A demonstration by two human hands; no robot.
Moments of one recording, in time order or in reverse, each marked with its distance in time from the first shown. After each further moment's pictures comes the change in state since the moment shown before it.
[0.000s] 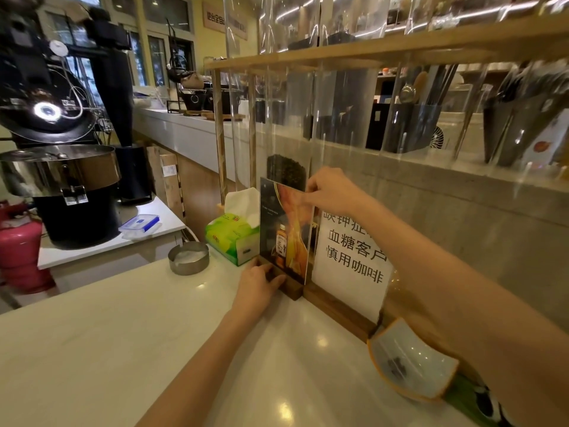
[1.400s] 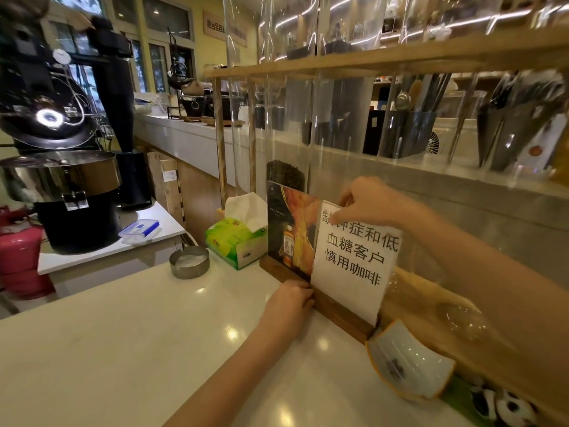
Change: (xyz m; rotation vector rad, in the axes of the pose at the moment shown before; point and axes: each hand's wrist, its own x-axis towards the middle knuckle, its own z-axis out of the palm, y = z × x) left_hand -0.033 0.034 0.020 0.241 -0.201 0.406; right_hand -0.037 0.026 -0.033 -0.148 -0.058 0.080
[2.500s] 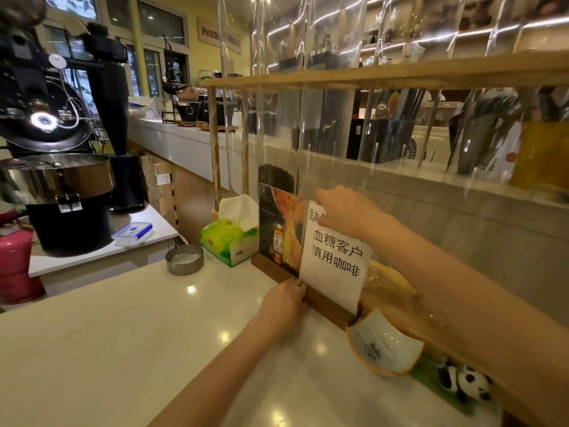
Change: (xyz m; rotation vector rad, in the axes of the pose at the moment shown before) left_hand -0.008 0.025 -0.005 0.146 -0.170 -0.051; right_hand -0.021 -0.016 0.013 -0.367 0.154 -0.093
